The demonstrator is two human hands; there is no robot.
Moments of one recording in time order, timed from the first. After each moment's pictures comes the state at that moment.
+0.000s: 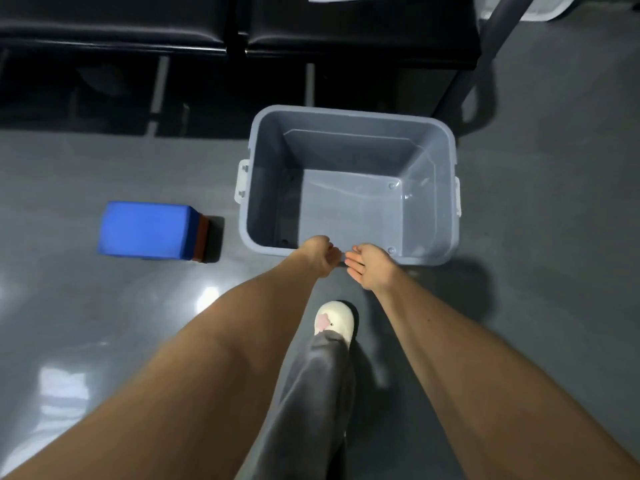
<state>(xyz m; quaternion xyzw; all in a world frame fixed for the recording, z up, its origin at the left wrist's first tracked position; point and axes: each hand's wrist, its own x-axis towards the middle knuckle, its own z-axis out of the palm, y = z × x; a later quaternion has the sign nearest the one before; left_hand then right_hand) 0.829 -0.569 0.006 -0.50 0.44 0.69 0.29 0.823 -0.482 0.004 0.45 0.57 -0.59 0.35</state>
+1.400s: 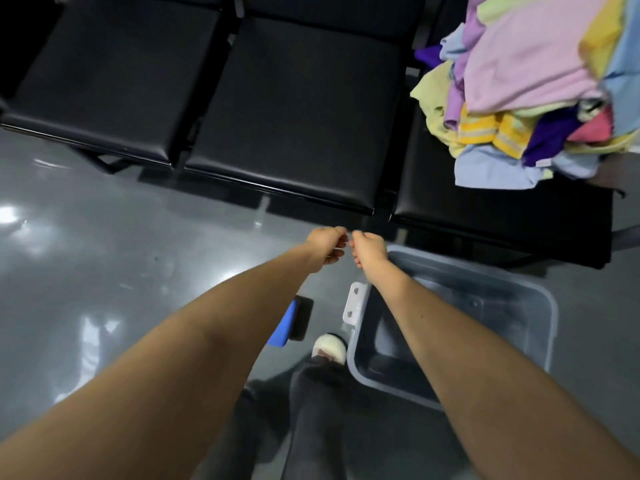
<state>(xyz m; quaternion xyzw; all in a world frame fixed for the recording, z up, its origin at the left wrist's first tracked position) 0.620 -0.918 0.143 -0.47 0.56 0.63 0.24 0.589 -0.833 0.104 0.19 0.78 -0.45 0.38</state>
